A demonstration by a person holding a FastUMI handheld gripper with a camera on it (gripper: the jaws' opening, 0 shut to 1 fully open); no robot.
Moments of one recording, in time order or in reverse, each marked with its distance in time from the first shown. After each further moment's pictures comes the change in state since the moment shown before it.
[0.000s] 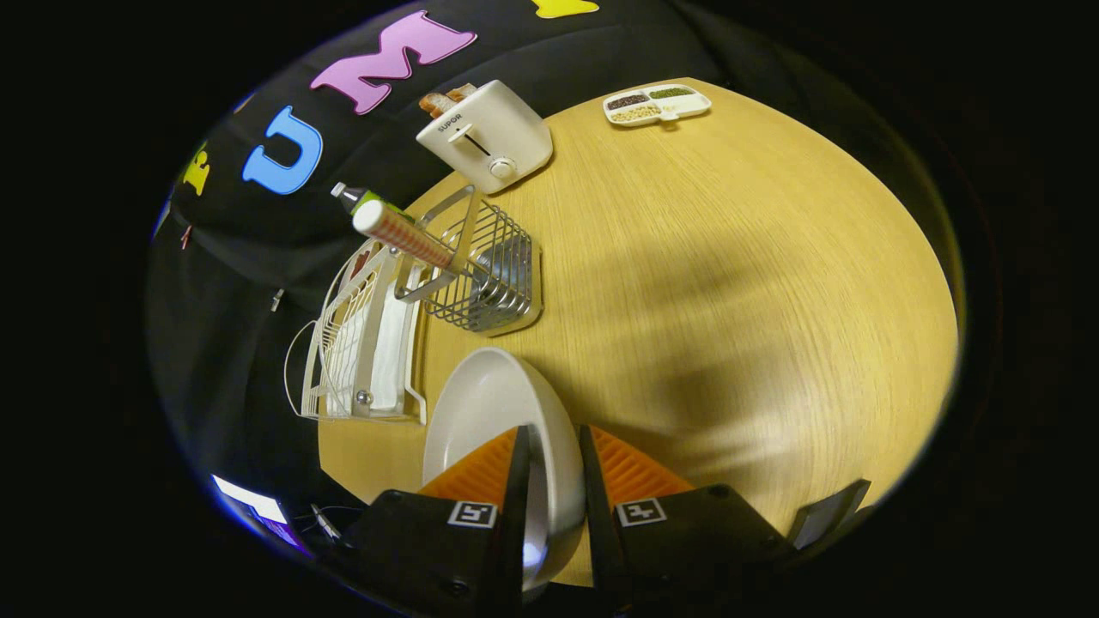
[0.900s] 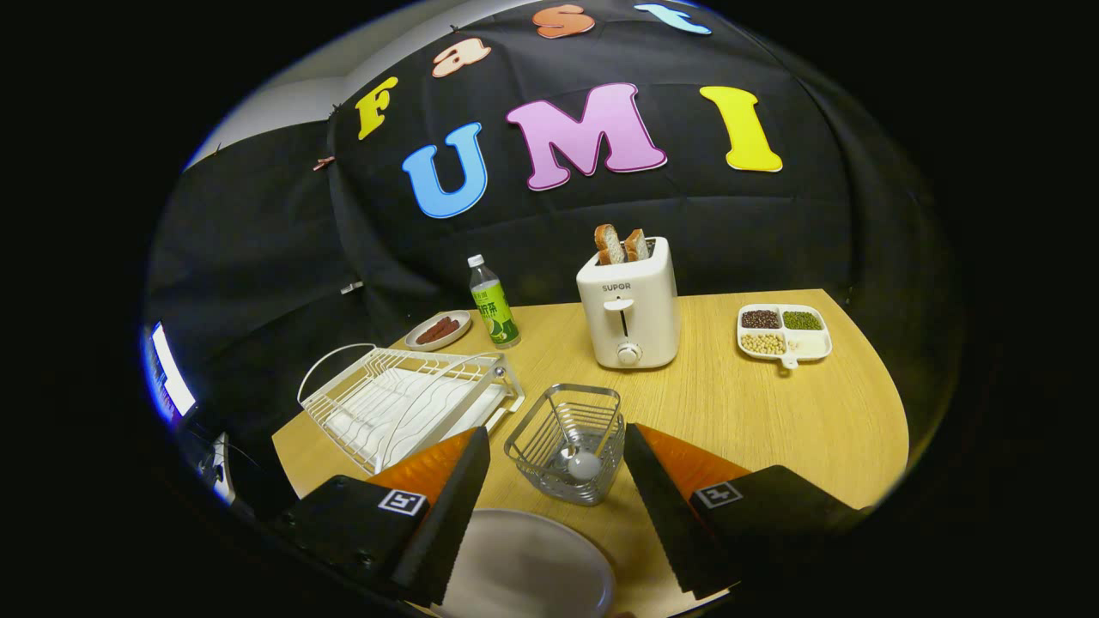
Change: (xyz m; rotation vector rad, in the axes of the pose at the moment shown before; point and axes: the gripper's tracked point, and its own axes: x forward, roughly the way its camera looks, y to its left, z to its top) arm -0.029 0.104 0.134 -0.478 -0.532 0.225
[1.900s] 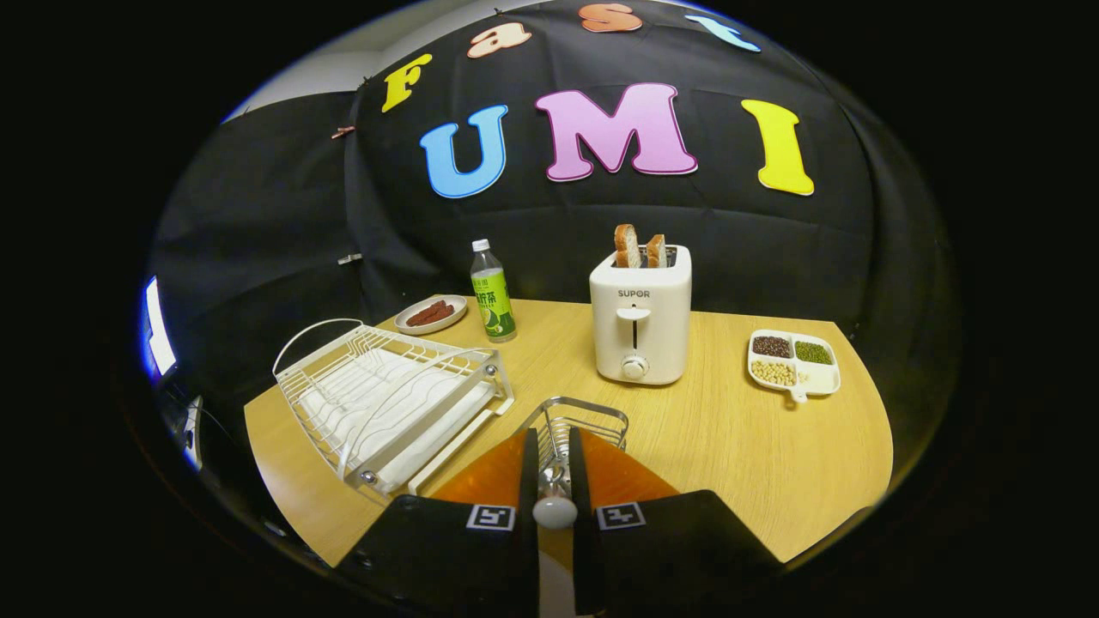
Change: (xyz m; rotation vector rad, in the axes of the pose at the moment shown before) arm 0.021 0.011 0.004 -0.129 0.029 0.008
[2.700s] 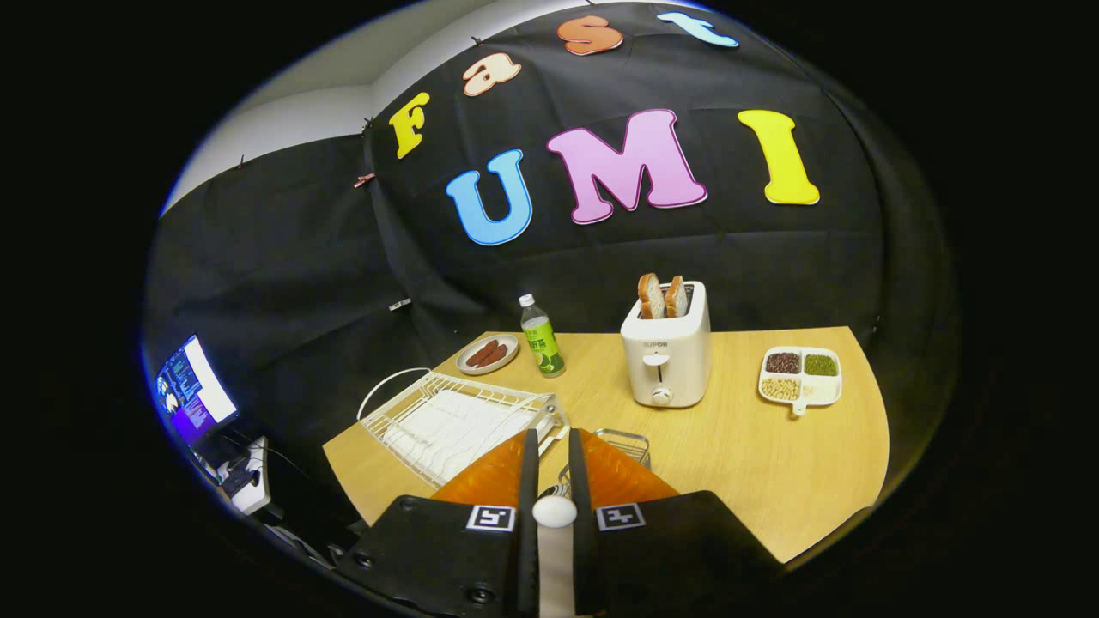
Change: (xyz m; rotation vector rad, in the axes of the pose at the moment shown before) arm -0.091 0.031 0.061 0.131 -0.012 0.163
